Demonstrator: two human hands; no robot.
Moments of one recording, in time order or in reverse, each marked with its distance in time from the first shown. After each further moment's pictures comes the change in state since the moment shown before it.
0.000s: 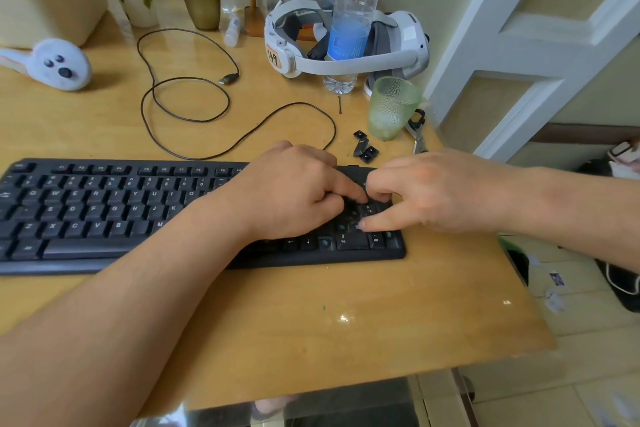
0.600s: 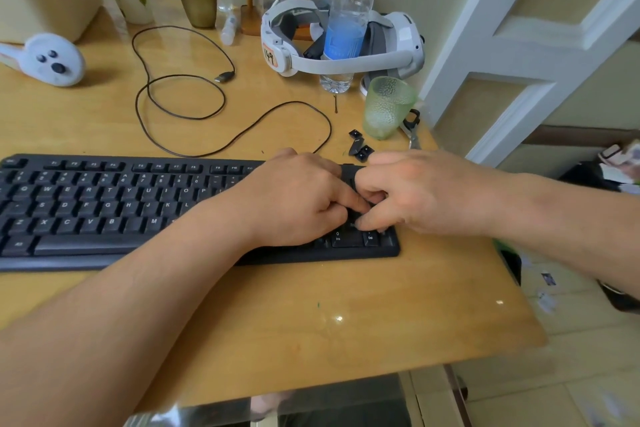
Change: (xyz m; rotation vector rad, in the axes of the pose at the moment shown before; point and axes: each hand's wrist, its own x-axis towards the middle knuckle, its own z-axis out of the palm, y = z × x) left_hand 0.000 0.012 0.003 0.046 -0.105 0.026; right_hand 0.002 0.000 0.009 -0.222 0.149 -0.330
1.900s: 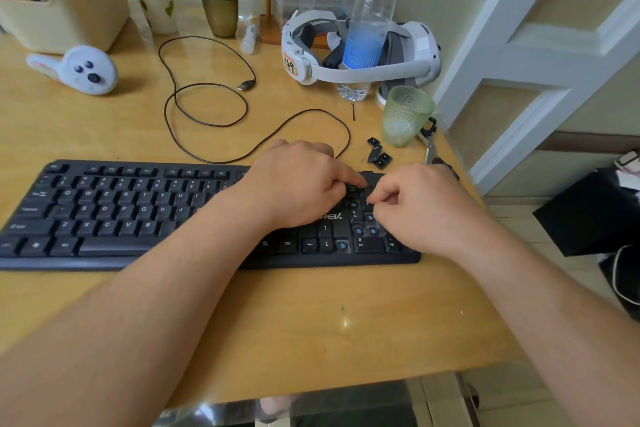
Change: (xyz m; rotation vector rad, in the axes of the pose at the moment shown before) left_hand 0.001 -0.026 -0.007 0.064 0.084 -0.195; right_hand 0.030 -0.048 0.001 0.502 0.190 0.944
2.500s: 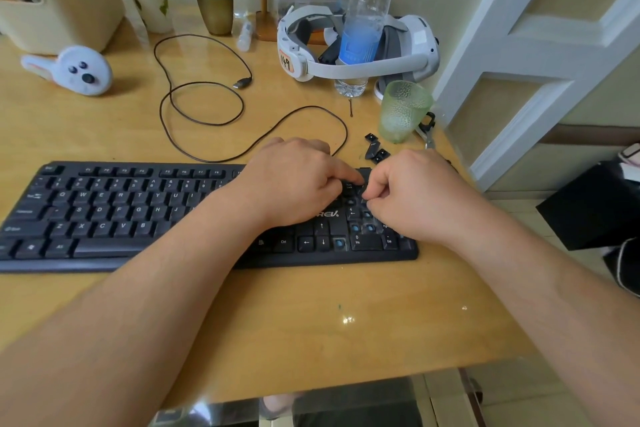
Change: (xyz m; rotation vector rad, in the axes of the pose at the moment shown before) left_hand 0.001 0.000 0.002 -0.022 0.019 0.015; right_hand 0.011 -0.001 -0.003 -0.040 -0.055 -0.039
